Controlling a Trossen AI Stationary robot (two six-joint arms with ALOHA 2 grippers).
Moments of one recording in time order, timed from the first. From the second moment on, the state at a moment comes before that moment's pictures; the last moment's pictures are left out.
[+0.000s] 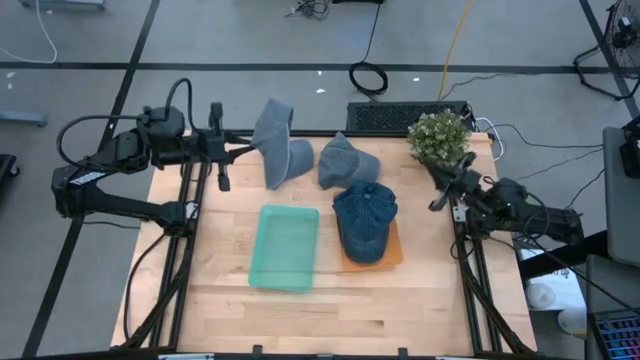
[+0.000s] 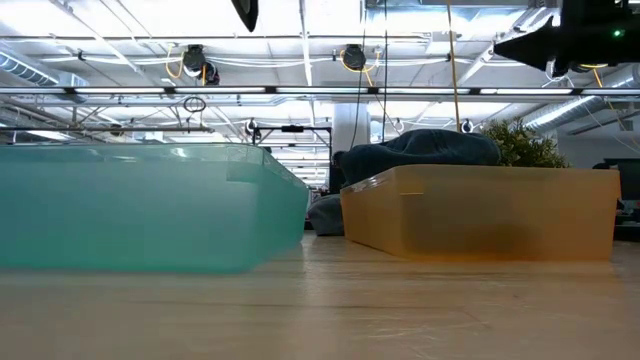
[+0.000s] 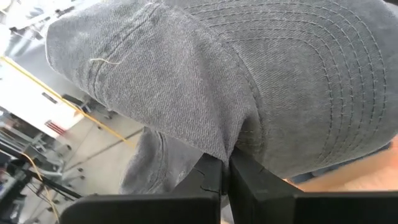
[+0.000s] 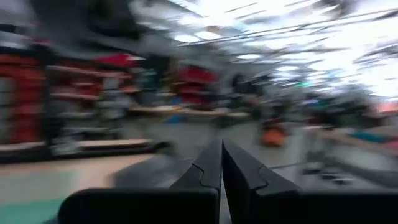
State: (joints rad) left arm 0.21 0.97 1.34 -0.59 -0.03 0.62; right arm -0.09 0.04 0.21 0.08 0.45 -0.25
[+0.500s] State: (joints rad) left arm 0.15 0.97 1.34 -0.65 -0.05 0.63; right arm -0.16 0.04 0.23 -0.04 0.16 -0.02
